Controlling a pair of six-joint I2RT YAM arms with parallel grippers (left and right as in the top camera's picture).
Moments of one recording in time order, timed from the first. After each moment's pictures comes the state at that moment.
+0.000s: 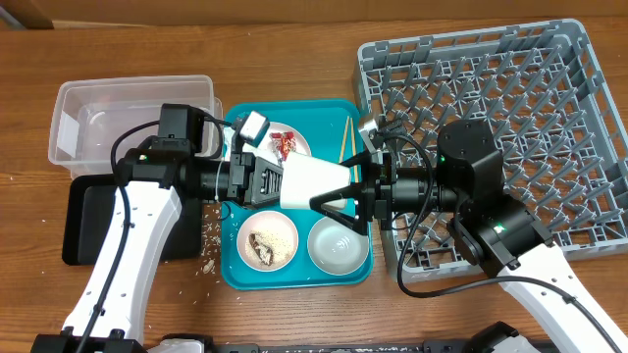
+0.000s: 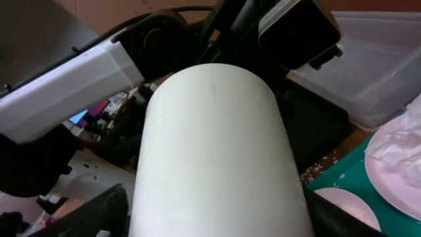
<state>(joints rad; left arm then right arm) -0.08 1.43 1.14 -1.00 1.56 -0.12 0.50 1.15 0.99 -0.13 -0.98 0.48</state>
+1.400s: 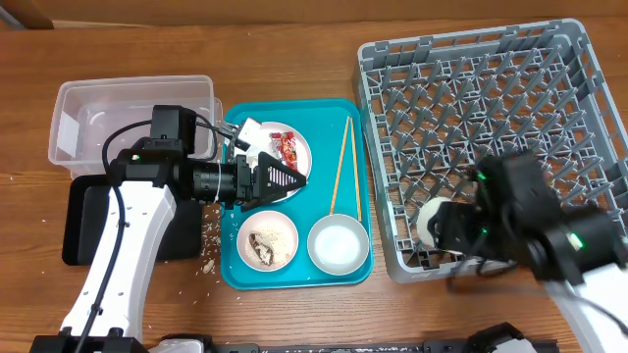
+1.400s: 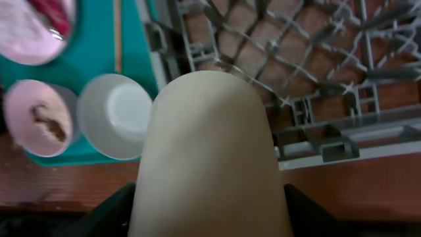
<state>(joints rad) -0.04 1.43 1.14 -1.03 1.19 -0.13 0.34 1.10 1.25 -1.43 -0.09 0.48</state>
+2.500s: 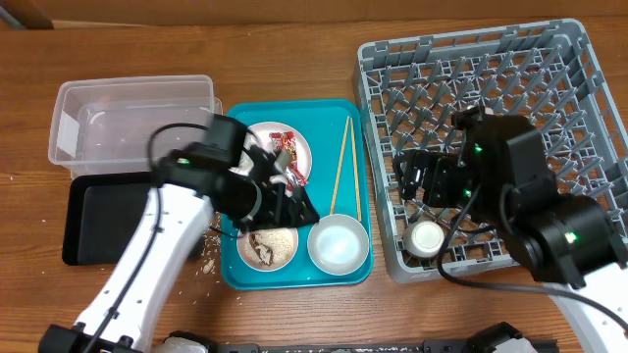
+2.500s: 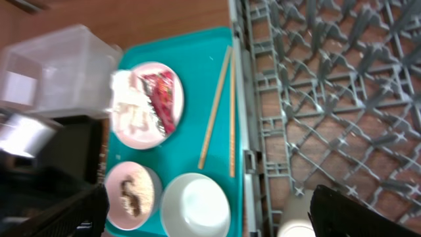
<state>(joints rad) -0.30 1.43 1.14 -1.12 0.62 -0.24 0.39 1.11 1.31 -1.03 -0.10 0.49</state>
